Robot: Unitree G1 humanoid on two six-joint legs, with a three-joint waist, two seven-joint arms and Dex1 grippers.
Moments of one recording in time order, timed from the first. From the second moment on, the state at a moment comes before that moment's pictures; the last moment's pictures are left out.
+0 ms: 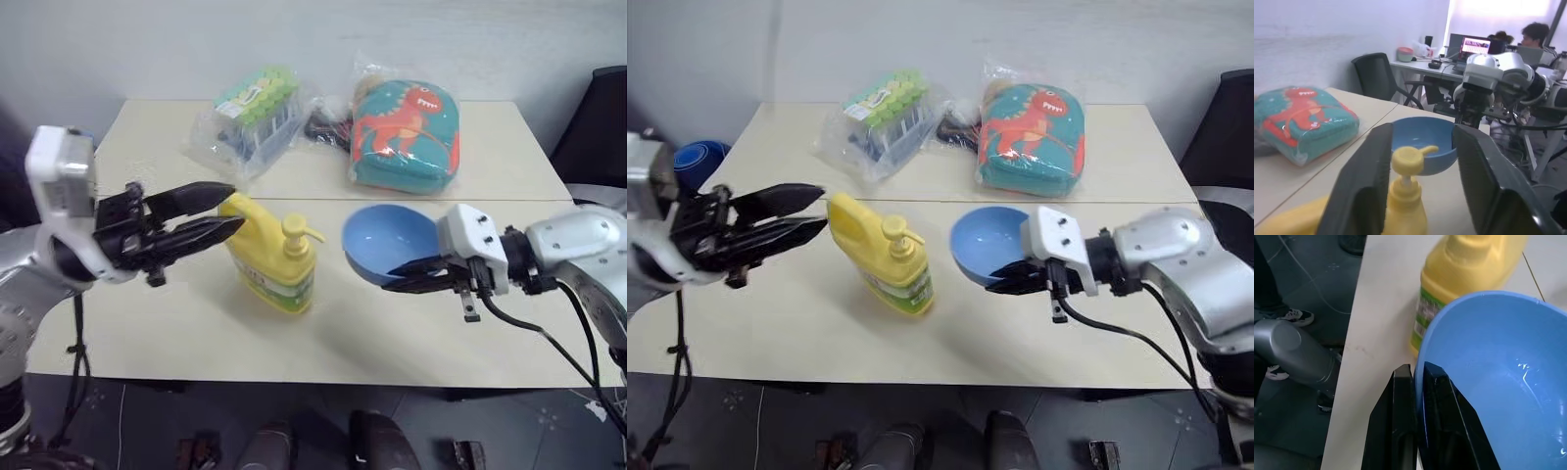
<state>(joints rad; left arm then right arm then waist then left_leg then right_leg) -0.43 0.87 0.31 -0.42 -1.11 0.65 -0.78 -0.67 -0.98 0.12 -0.45 0.58 0.69 1.26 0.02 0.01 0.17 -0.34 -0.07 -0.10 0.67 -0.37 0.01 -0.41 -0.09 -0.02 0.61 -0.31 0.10</state>
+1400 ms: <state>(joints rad) -0.66 0.72 0.00 -0.35 -0.71 0.66 -0.81 -0.77 -0.88 0.23 -0.58 0.59 0.88 1.13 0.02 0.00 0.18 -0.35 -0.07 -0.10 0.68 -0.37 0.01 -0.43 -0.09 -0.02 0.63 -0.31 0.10</state>
